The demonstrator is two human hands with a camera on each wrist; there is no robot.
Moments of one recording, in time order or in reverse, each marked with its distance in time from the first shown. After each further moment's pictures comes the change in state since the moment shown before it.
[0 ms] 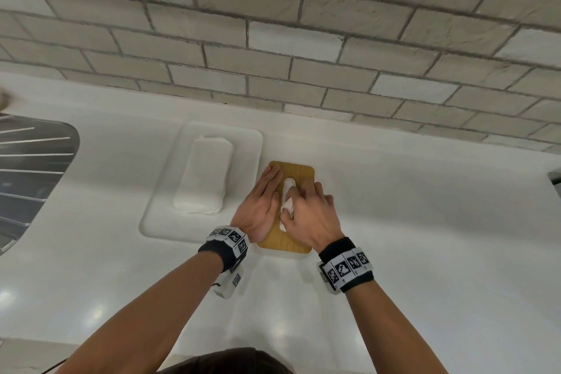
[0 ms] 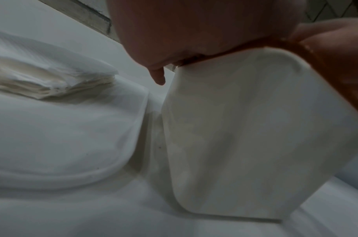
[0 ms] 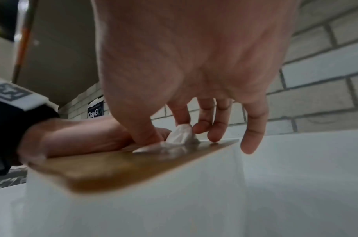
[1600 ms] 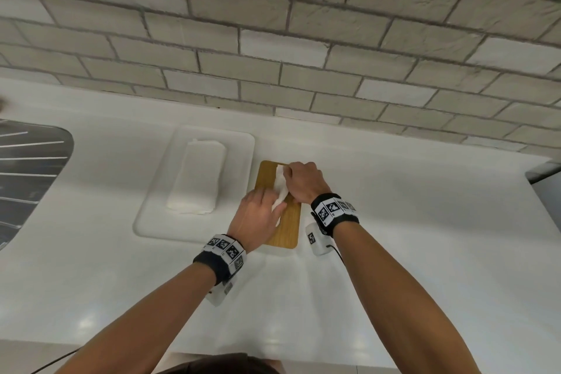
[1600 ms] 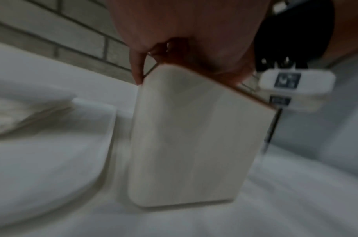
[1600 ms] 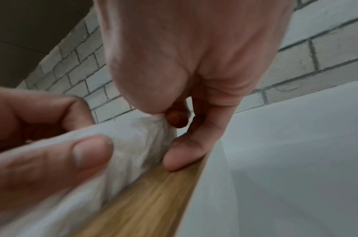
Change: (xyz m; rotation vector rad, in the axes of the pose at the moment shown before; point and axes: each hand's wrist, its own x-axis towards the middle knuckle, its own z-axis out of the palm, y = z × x) left_hand -0.016 0.049 -0.021 0.091 0.161 -0.061; right_hand 0.068 0.016 -0.030 0.330 -0.246 0.253
